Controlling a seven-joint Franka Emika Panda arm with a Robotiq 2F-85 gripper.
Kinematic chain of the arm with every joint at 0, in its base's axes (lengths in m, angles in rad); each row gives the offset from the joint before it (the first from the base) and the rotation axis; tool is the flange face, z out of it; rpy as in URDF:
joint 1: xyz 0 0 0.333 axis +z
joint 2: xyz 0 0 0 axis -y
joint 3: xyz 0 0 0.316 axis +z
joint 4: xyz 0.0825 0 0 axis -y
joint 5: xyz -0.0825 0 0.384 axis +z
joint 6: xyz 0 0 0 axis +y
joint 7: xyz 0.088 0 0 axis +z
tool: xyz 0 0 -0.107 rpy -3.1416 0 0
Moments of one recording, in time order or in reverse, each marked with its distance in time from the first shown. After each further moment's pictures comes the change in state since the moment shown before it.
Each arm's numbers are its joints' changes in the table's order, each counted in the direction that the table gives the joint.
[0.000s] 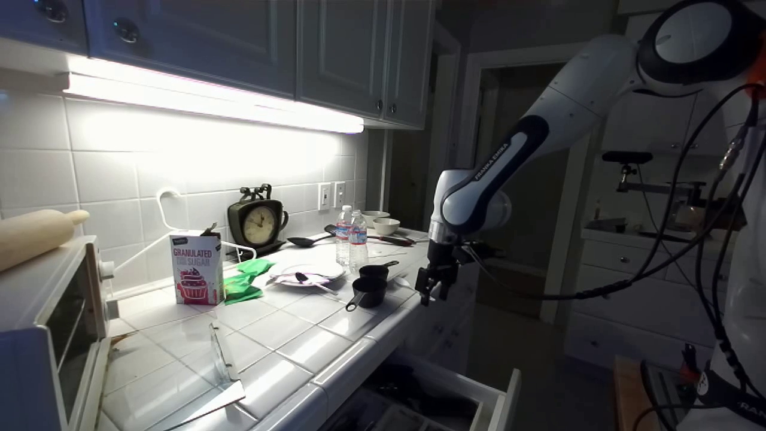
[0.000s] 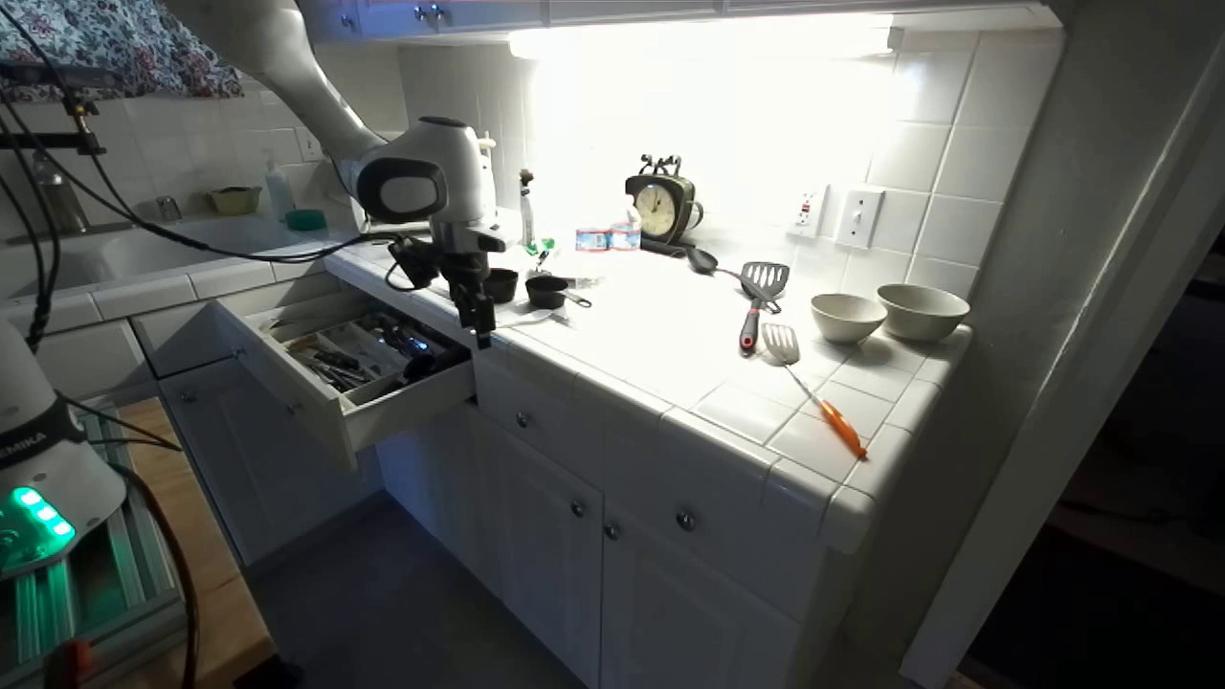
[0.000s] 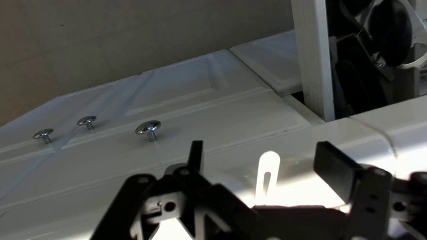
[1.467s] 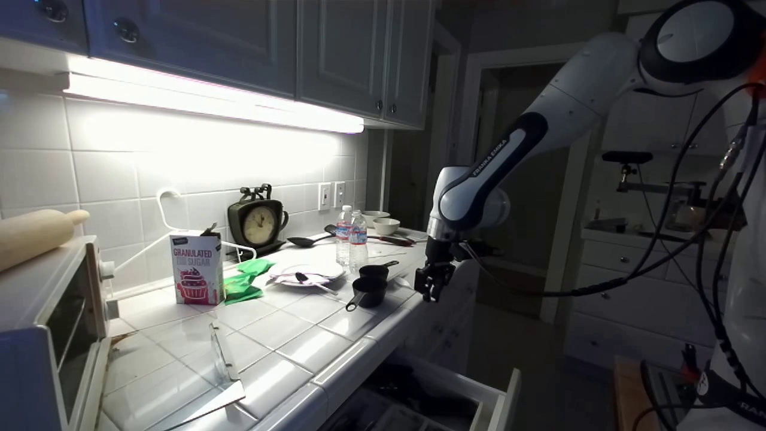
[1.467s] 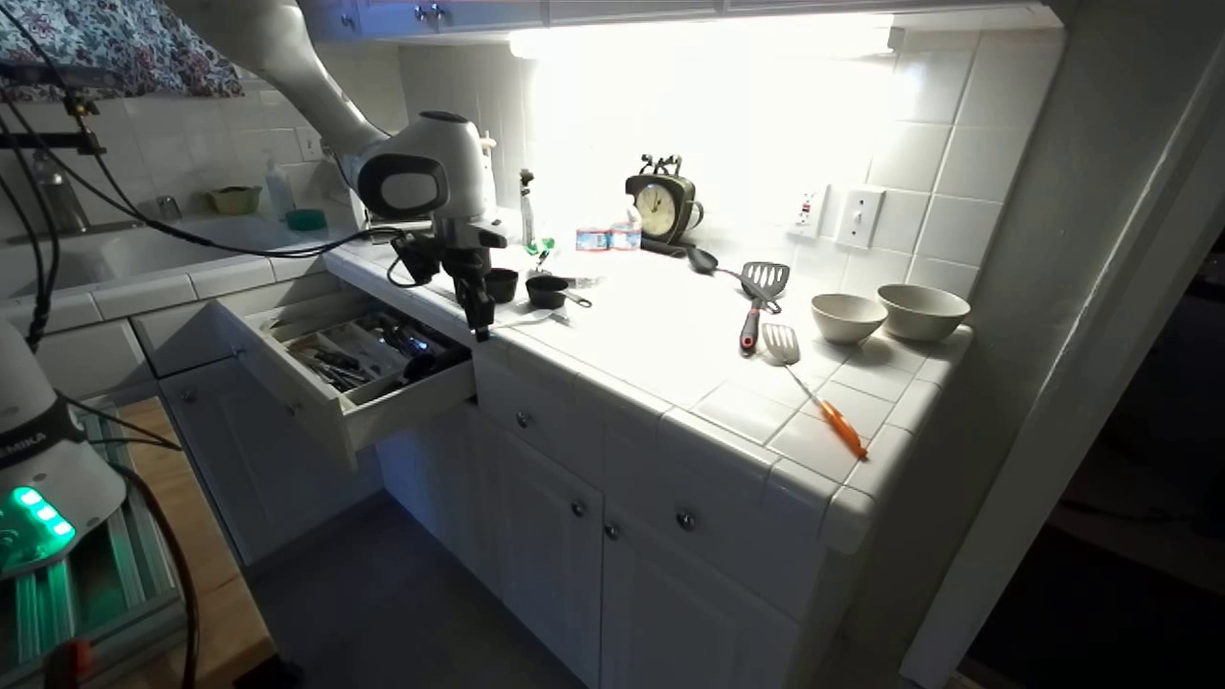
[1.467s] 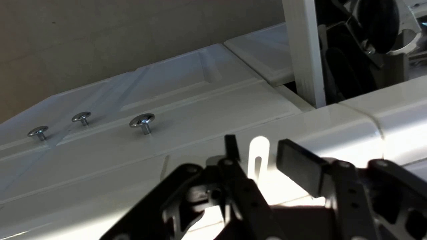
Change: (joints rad) arm -0.006 0.004 0.009 0.011 0.032 -0.002 0.000
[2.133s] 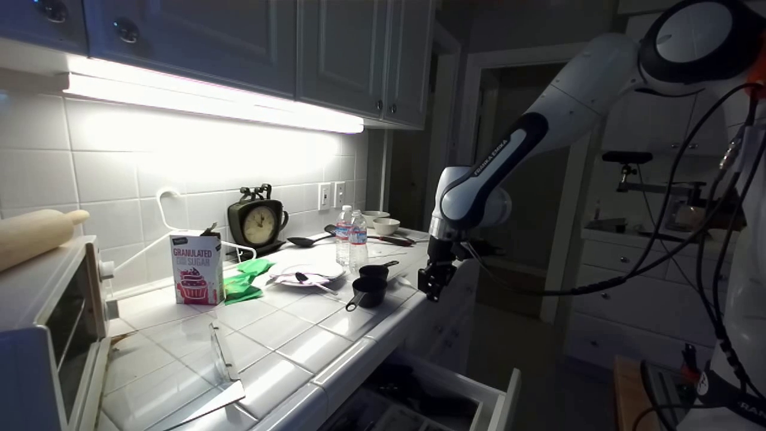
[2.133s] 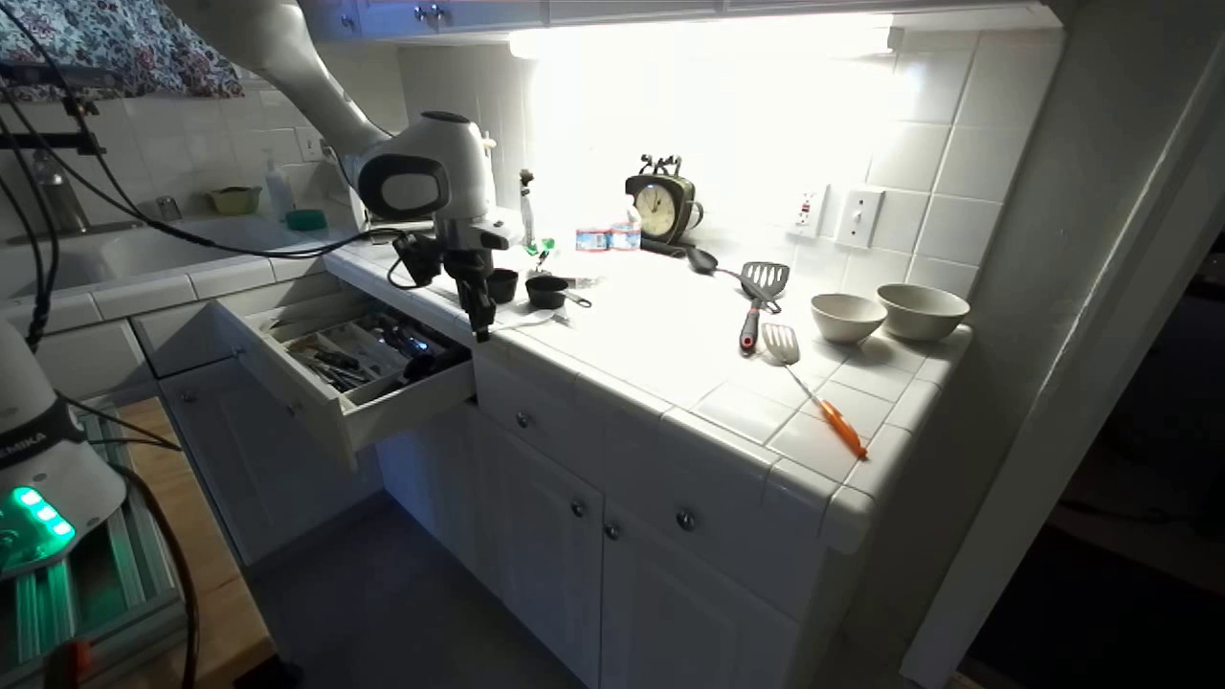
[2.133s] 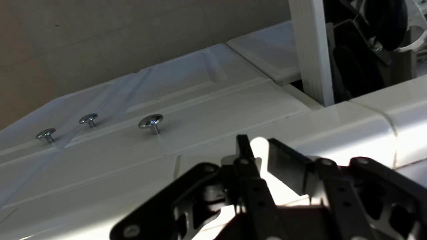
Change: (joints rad) arm -0.015 0.003 -0.001 -0.003 0.000 0.001 0.000
